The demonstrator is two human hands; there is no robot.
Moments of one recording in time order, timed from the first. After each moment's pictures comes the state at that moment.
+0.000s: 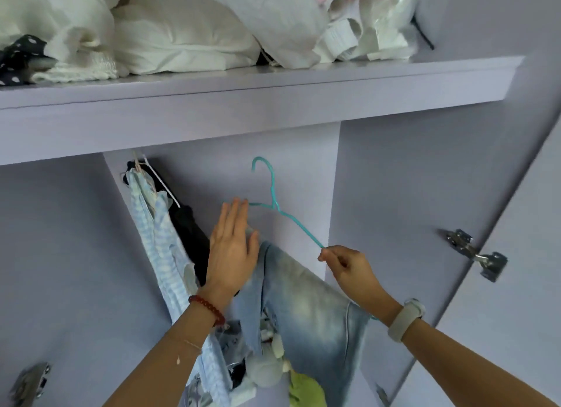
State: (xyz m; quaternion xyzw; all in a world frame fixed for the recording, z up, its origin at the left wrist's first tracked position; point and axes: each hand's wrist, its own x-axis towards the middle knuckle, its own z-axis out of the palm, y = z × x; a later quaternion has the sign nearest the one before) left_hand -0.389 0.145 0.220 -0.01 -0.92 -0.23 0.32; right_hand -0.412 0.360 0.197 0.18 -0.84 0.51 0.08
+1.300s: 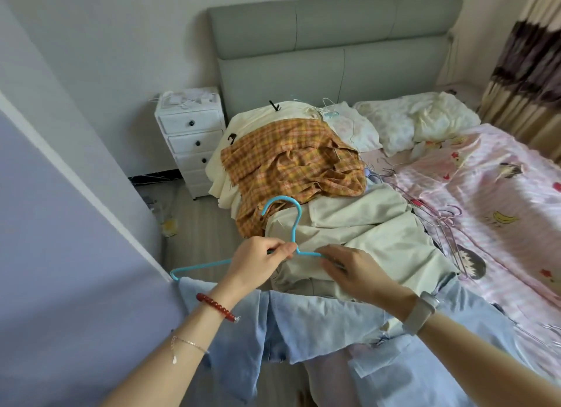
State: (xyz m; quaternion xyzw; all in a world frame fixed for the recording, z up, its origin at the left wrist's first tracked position) left_hand -0.073 0.760 0.146 -0.62 -0.64 -0.32 -0.32; right_hand 0.126 0.795 0.134 -0.42 -0.86 0.23 0.18
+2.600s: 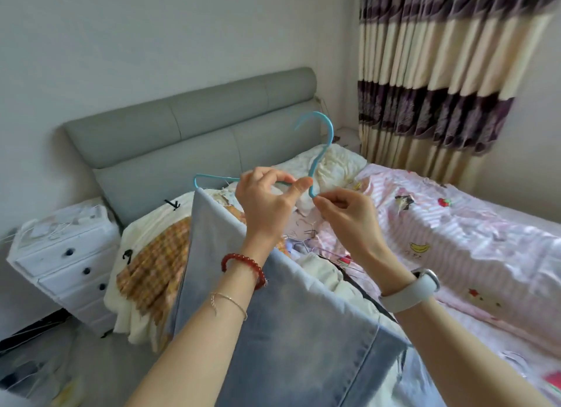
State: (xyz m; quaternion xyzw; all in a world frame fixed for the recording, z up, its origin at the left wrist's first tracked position) left_hand 0.115 1.048 0.281 -0.65 -0.46 -0.58 -0.17; right_hand 0.229 0.995 0.277 -0.57 -0.51 0.26 0.58
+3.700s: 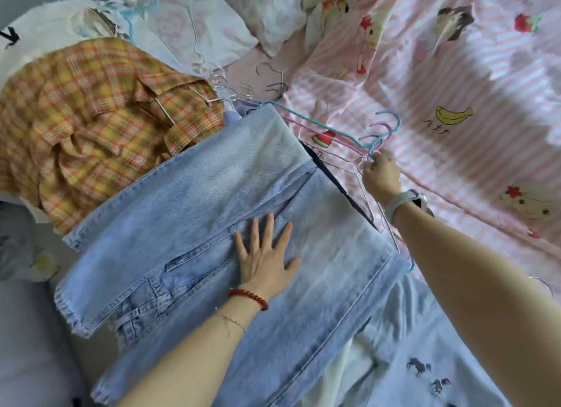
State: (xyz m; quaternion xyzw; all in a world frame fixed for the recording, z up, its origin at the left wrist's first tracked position) left_hand 0.215 1.081 -0.145 -0.78 -0.58 0.19 -0.16; right_hand 0.463 1.178 -0.152 -0.83 -0.42 0.29 0.20
